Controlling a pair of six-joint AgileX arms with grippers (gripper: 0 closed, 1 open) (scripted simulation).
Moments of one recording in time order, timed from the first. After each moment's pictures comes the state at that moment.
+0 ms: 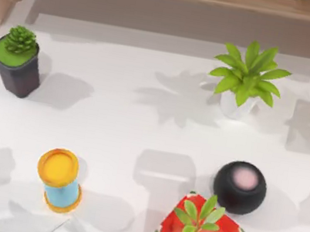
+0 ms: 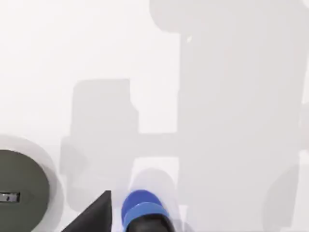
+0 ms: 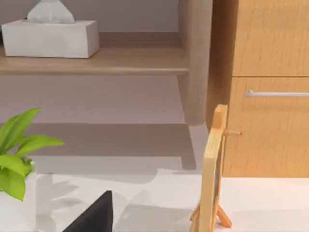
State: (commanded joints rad) left arm 0.13 0.79 0.40 -0.62 0.00 -0.20; right arm 0.00 0.00 0.00 0.00 0.00 0.00
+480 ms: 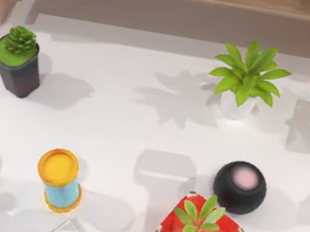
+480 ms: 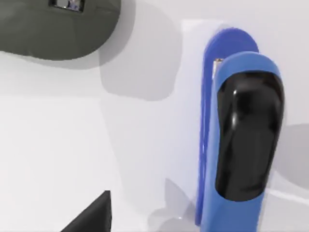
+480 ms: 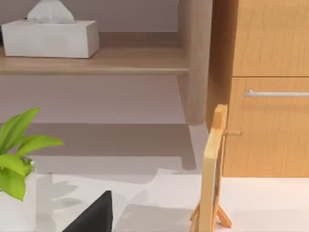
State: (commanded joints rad) left arm 0.21 1.22 0.63 -0.96 0.00 -0.30; right arm 0.00 0.00 0.00 0.00 0.00 0.00
